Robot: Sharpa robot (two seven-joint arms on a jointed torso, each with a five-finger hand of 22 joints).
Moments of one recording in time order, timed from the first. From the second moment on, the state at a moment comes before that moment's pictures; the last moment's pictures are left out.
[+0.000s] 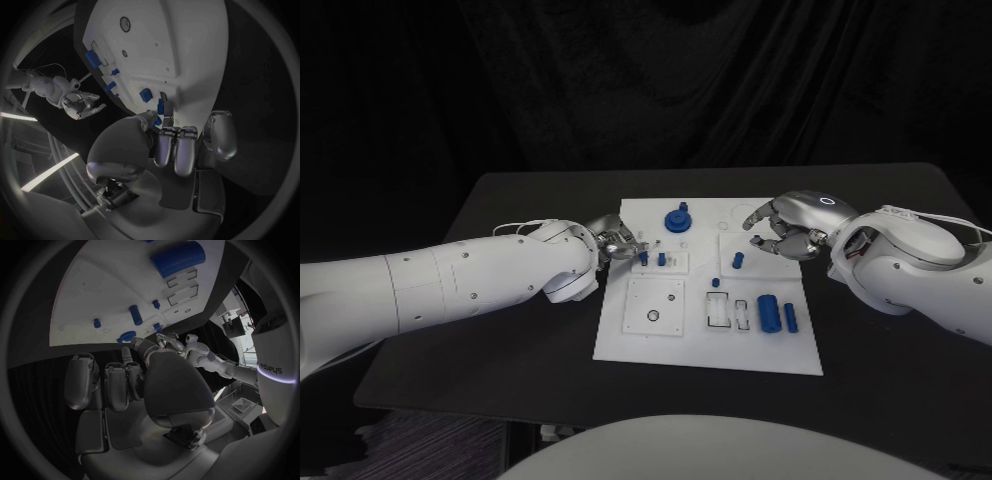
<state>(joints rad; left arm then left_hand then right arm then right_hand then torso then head) 1.18 -0.69 -0.21 1.40 -0.97 -0.34 -0.38 1.08 0.01 0.33 0.23 0.25 0.92 0.09 0.31 0.61 1.47 0.02 1.53 1.31 1.47 -0.03 1.57 1.31 0.06 1.39 0.08 1.27 1.31 1.30 -0.92 -0.25 1.60 -1.54 -0.35 -0.10 1.35 -0.04 0.33 0.08 0.34 0.82 0.11 0.11 0.25 1.41 0.01 1.41 1.31 1.47 -0.06 1.44 1.31 0.05 1.46 0.06 1.29 1.31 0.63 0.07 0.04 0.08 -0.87</state>
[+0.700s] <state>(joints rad) 1.18 -0.69 -0.21 1.39 -0.97 -0.32 -0.32 1.09 0.01 0.30 0.26 0.24 0.93 0.08 0.35 0.67 1.47 0.02 1.52 1.31 1.47 -0.03 1.57 1.31 0.06 1.38 0.08 1.25 1.31 1.30 -0.92 -0.25 1.60 -1.54 -0.34 -0.11 1.35 -0.04 0.33 0.08 0.33 0.82 0.11 0.11 0.24 1.41 0.01 1.41 1.31 1.47 -0.06 1.44 1.31 0.05 1.46 0.06 1.28 1.31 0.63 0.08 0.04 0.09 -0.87</state>
